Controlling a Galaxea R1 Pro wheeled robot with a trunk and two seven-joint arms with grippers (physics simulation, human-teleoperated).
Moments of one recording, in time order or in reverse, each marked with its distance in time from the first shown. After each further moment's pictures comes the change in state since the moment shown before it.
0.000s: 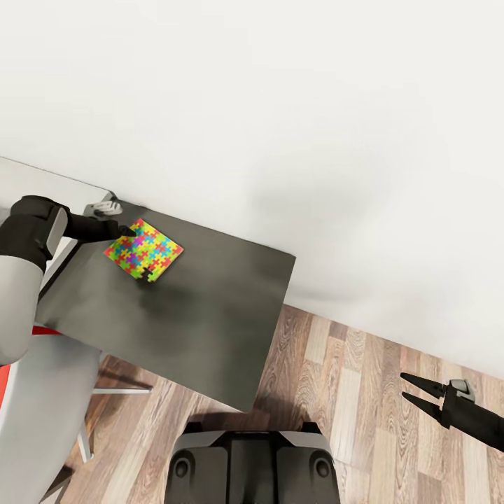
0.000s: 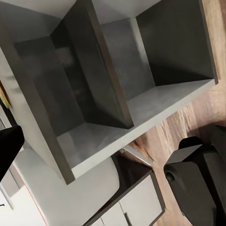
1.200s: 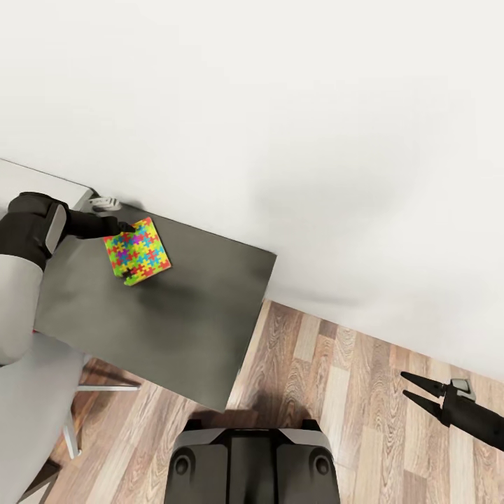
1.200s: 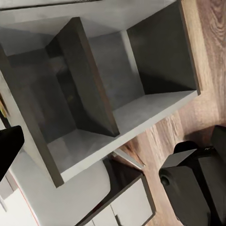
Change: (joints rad) left arm 0.000 -0.002 0.001 -0.030 -0.003 -0.004 0.000; right arm 0.000 0.000 0.000 0.002 0.000 -0.034 -0.004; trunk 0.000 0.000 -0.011
